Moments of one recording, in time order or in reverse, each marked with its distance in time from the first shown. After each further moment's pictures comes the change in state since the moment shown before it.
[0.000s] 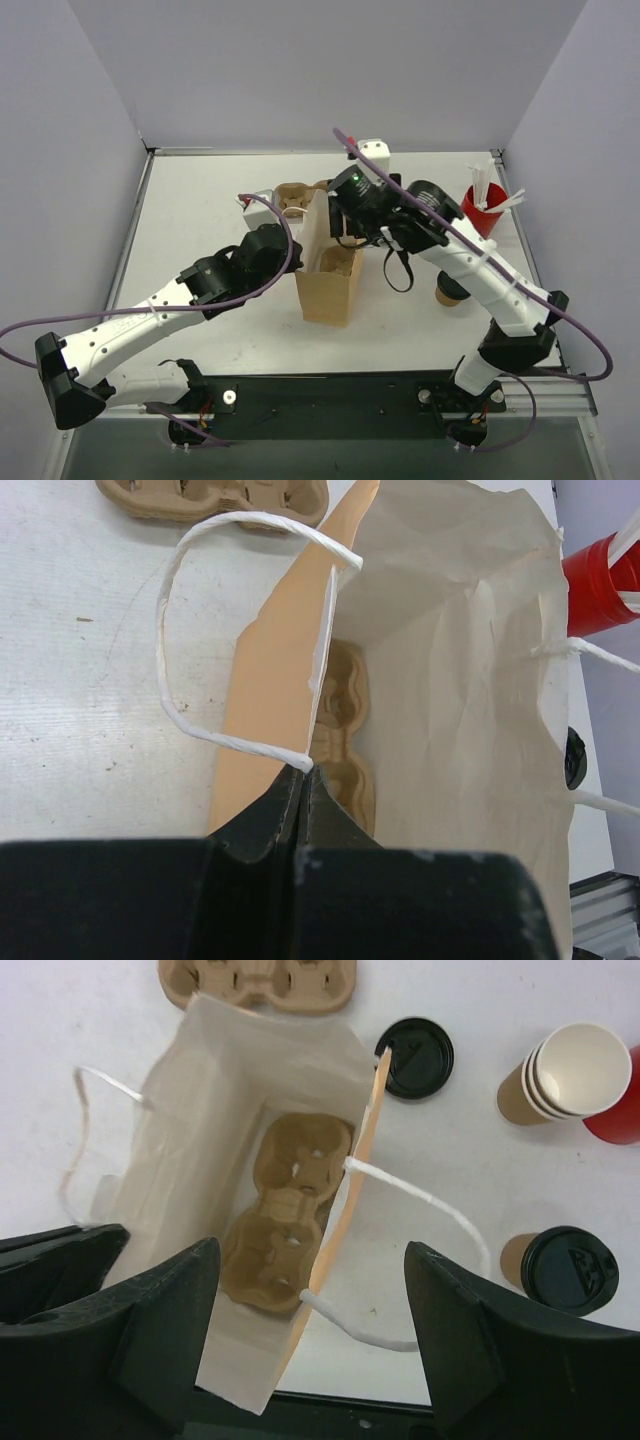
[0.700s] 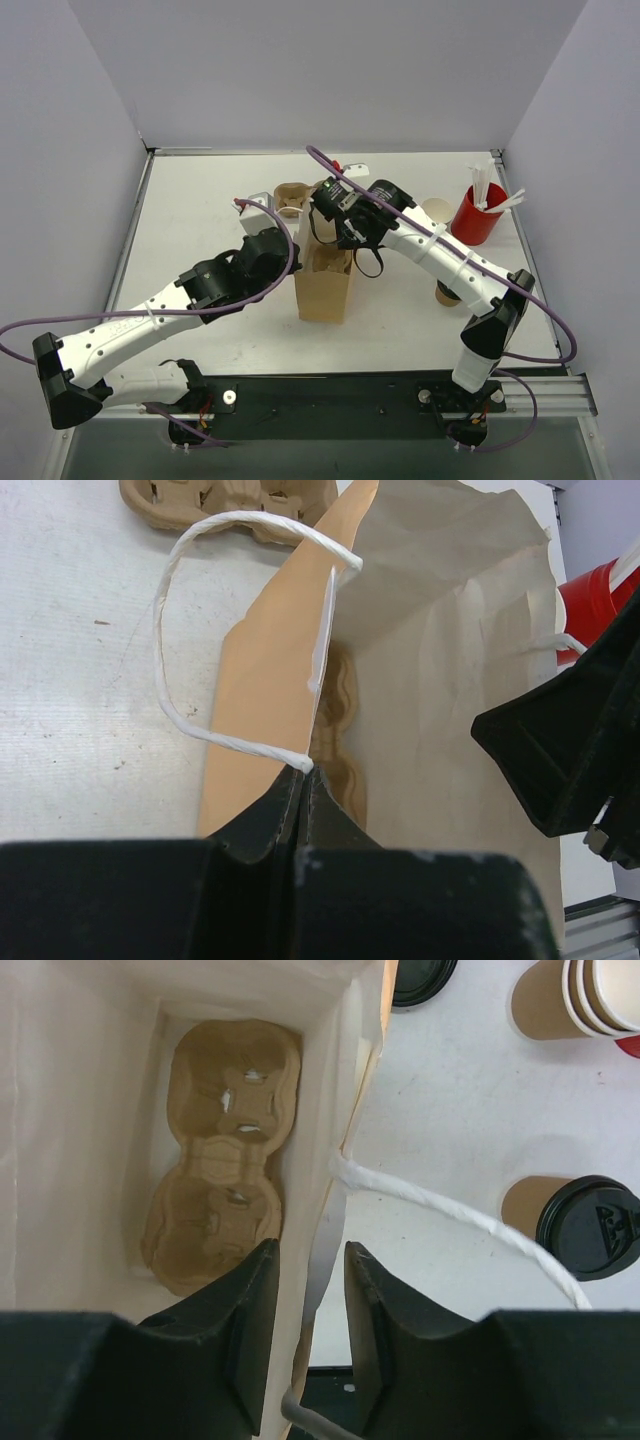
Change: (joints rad) left arm -0.045 -0.015 0.000 -0.024 -0.096 -0.044; right arm -0.085 0.140 -0.196 -0.006 -0.098 0.048
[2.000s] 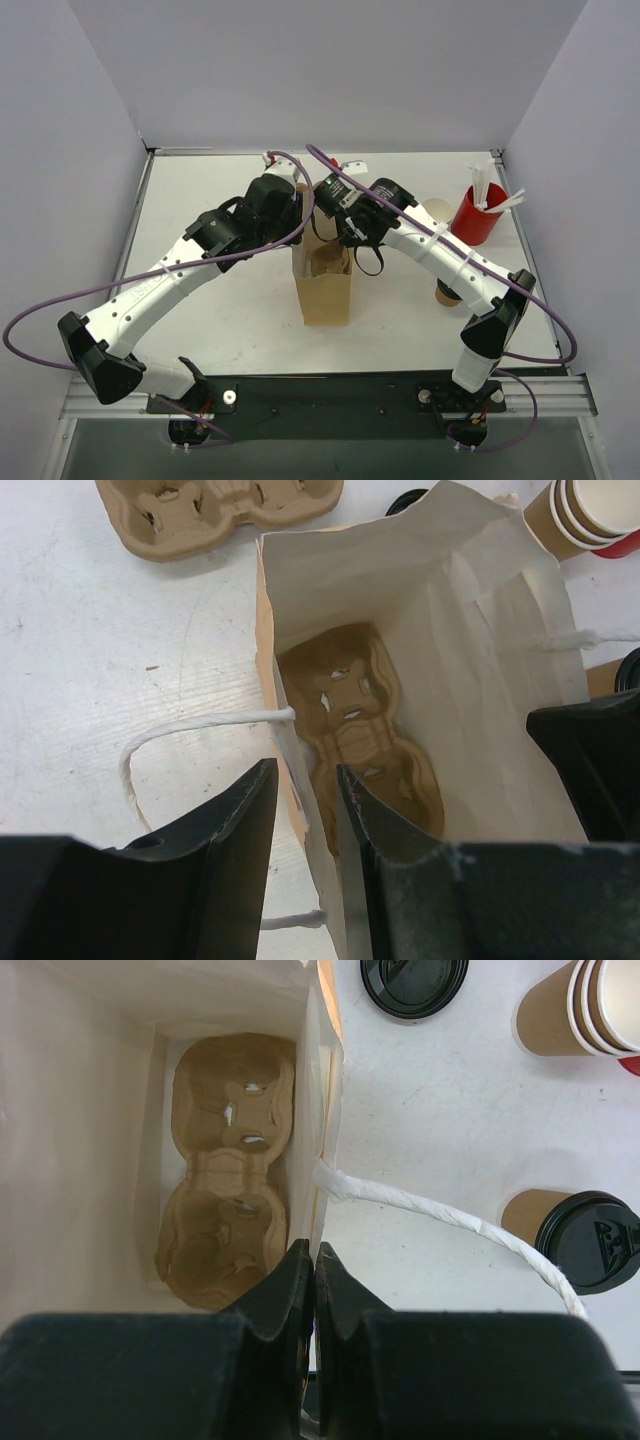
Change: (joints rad) left arm 0.216 0.237 0.357 -0.220 0.326 0.411; right arm -0.008 0.001 0.008 0.024 -0.023 -0.039
